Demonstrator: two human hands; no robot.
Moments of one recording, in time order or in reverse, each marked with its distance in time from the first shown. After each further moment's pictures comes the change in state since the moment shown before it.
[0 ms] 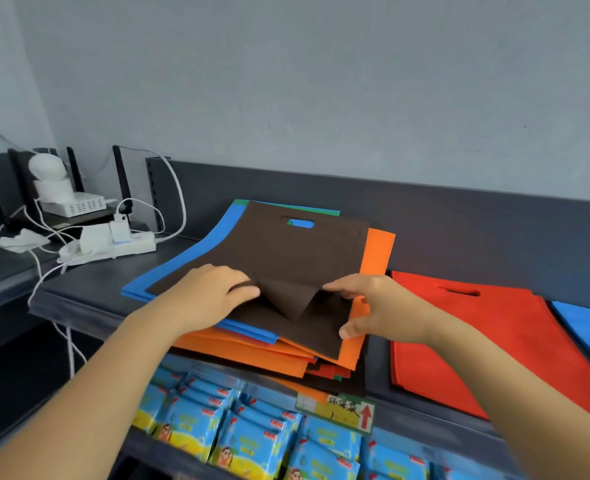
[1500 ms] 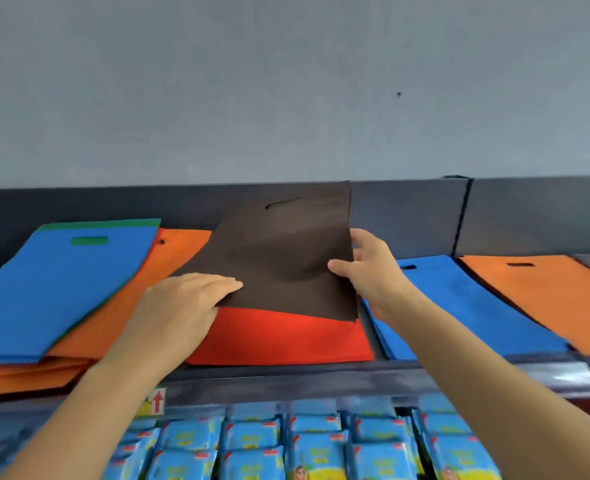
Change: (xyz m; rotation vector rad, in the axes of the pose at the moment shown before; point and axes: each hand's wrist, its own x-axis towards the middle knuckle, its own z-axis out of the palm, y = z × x) left_hand -0.011 0.218 0.063 0.100 0.566 0.616; right_hand -0.195 0.079 -0.095 0.737 0.781 0.395
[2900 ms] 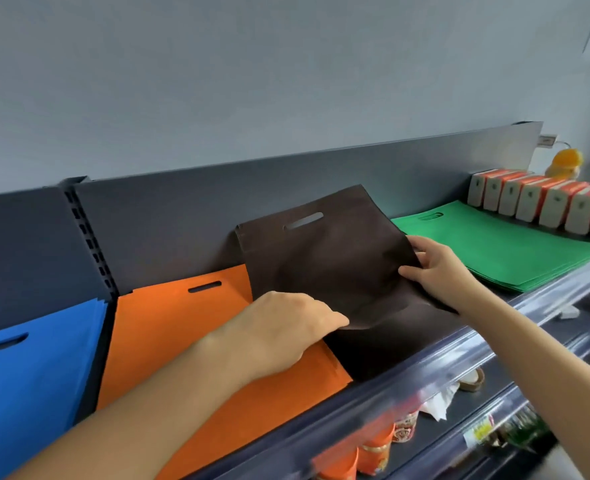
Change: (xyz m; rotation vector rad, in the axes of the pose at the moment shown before) left_hand 0.319 0.590 0.241 -0.378 -0.382 0.759; right_hand 0.016 0.145 -0.701 -0.470 0.421 0.158
